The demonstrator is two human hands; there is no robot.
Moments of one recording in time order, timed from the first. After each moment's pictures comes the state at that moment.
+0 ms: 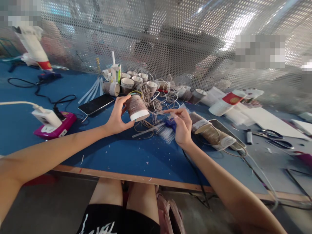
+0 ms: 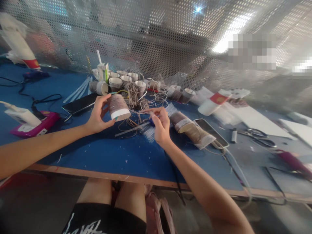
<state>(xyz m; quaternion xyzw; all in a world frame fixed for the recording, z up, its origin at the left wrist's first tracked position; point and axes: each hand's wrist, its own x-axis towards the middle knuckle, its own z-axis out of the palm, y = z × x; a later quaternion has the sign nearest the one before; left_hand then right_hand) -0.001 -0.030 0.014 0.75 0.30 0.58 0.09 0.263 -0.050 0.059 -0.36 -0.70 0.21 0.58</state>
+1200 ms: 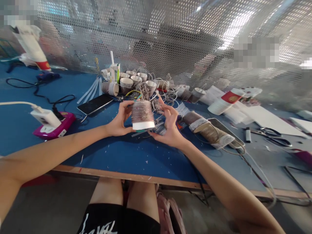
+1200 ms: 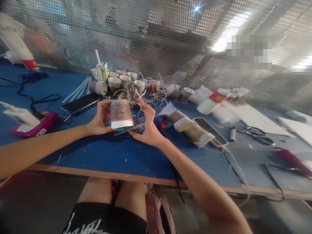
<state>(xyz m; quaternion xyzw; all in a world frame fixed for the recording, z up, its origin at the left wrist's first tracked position) 0.008 -0.027 0.010 0.80 0.14 0.55 0.20 0.251 -0.056 0.060 -0.25 -0.86 0.15 0.41</state>
